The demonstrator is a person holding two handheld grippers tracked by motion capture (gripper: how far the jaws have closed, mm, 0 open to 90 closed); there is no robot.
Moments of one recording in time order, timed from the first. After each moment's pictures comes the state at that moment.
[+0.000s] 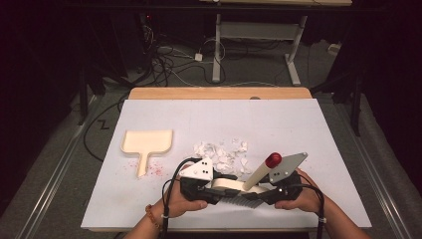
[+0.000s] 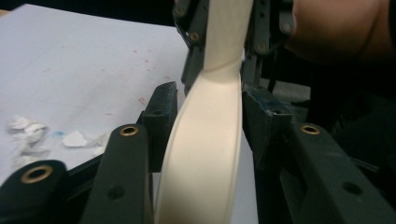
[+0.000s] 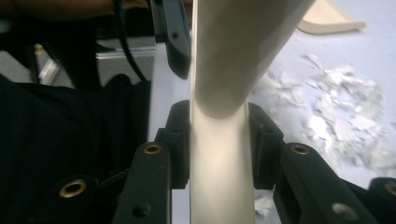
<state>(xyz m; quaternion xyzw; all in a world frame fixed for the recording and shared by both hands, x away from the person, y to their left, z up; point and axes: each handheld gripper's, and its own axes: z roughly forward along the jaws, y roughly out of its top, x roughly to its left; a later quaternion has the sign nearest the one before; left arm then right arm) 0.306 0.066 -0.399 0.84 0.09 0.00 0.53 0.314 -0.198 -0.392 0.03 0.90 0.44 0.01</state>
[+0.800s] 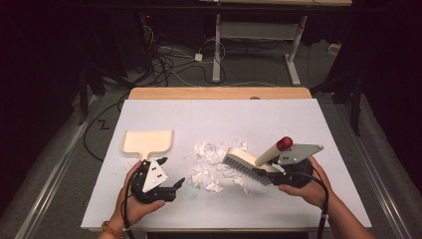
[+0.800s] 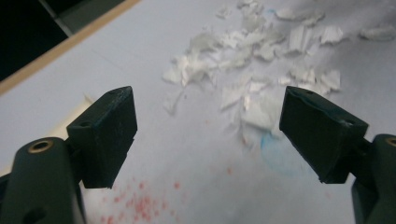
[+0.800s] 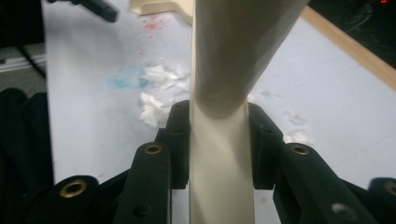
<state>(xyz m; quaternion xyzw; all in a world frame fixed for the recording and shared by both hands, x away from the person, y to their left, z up) 0.284 0.177 -0.436 0.83 0.29 0.26 0.39 0.327 -0.220 -0.371 0.15 0.88 0.42 0.15</state>
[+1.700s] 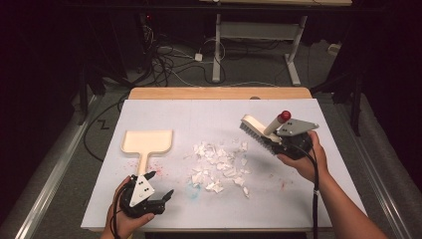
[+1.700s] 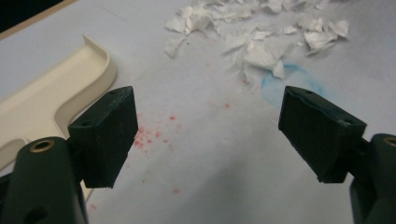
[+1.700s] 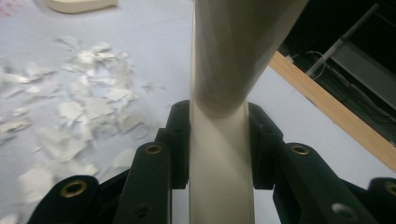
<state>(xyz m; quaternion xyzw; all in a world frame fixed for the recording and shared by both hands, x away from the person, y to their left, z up) 0.261 0.198 -0.465 0.83 0.32 0.25 0.38 0.392 -0.230 -0.374 0.24 0.85 0.37 0.28</state>
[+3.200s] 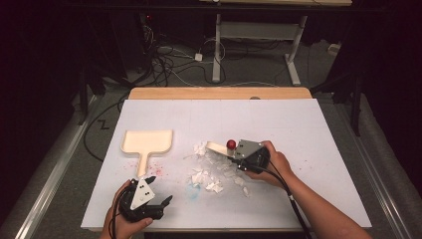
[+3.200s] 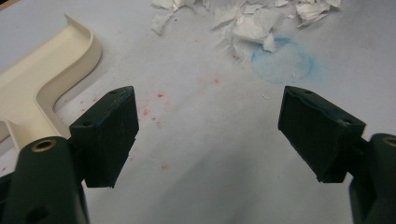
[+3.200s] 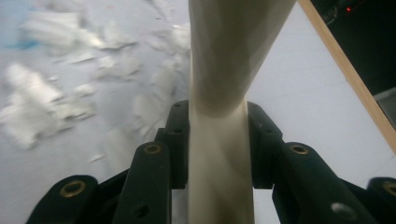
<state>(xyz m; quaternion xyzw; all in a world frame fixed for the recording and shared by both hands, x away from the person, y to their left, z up) 0.256 0.200 -0.470 0.84 0.32 0.24 0.36 0.383 -0.140 -0.429 0.09 0.91 0.31 0.26</state>
